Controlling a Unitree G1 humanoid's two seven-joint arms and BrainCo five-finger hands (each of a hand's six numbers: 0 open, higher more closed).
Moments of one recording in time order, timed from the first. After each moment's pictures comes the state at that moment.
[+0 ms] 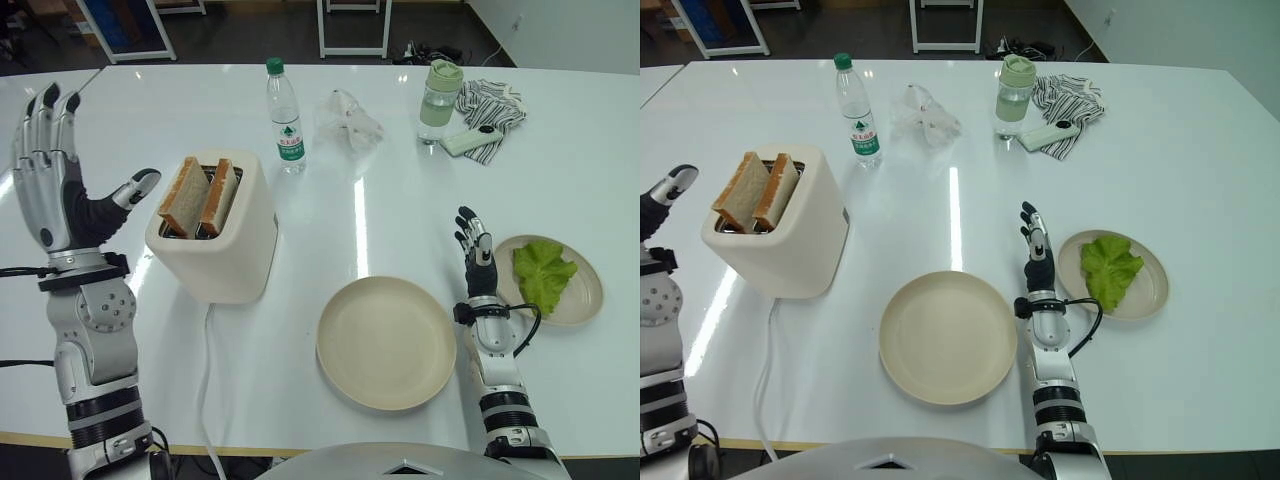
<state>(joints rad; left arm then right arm) -0.07 0.49 0.43 -0.11 0.78 -0.11 0.28 -0.09 -0.07 -0.06 0.36 -0.05 -0.47 -0.01</state>
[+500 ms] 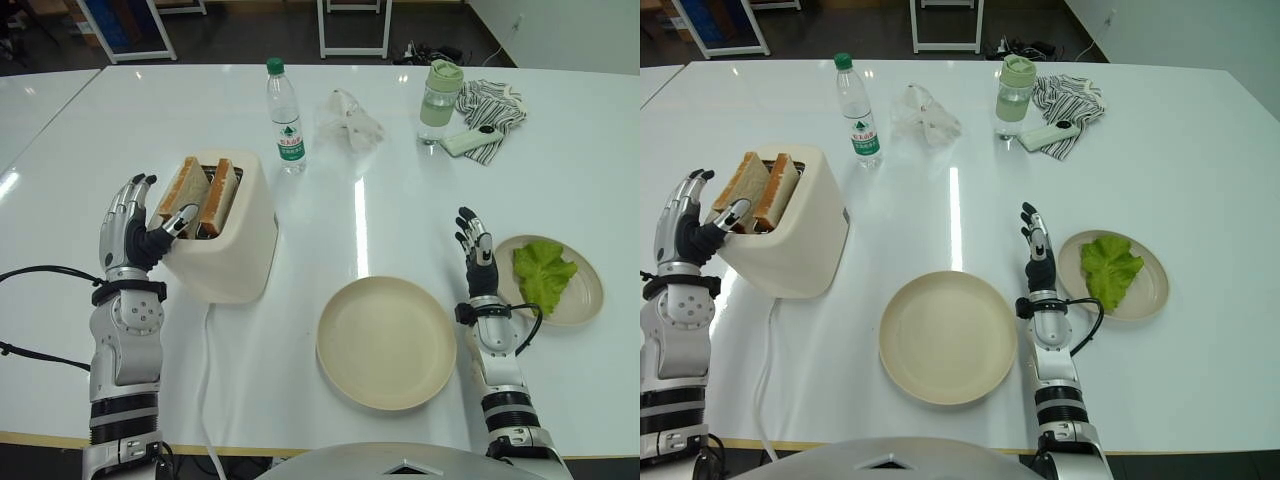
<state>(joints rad) -0.03 0.48 0.28 -0.03 0.57 0.02 0.04 -0.09 -0.08 -0.06 0.36 -0.05 -0.46 0.00</state>
